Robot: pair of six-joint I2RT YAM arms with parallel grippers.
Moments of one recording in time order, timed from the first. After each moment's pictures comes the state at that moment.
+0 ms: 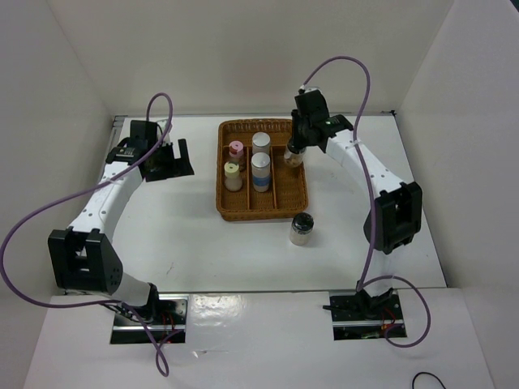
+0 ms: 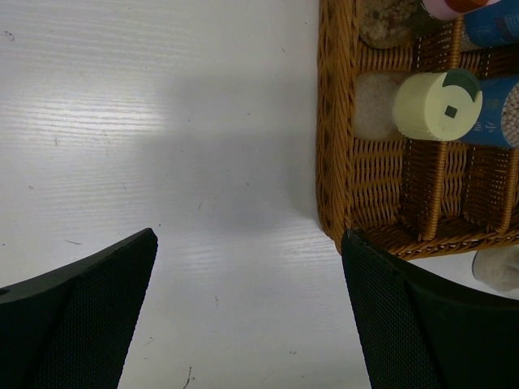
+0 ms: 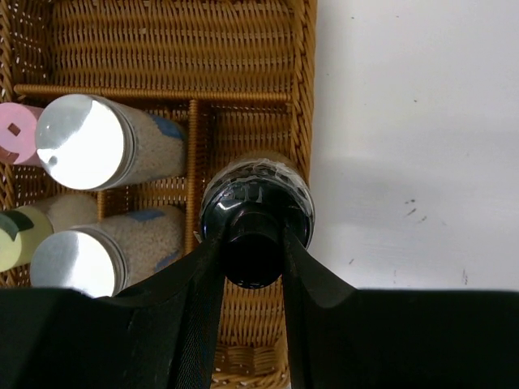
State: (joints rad) left arm -0.05 1.46 1.29 -0.70 0.15 -0.24; right arm 0.41 1.81 1.74 -0.65 0.23 0.30
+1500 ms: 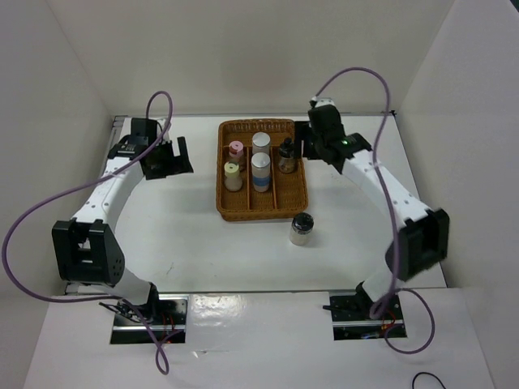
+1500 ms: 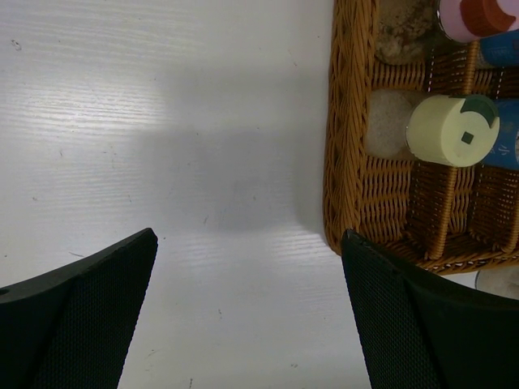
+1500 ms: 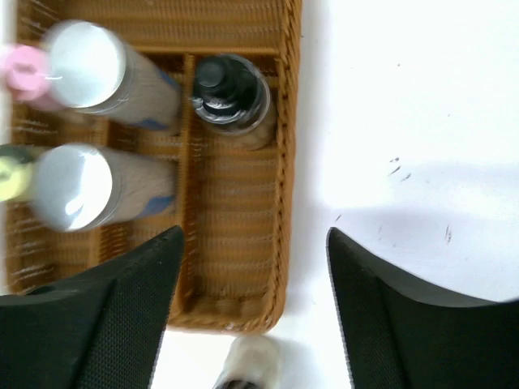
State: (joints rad) left arm -0.03 1.53 1.32 -0.69 0.14 -0.25; right arm 0.42 1.66 1.53 -0.59 0.22 0.29
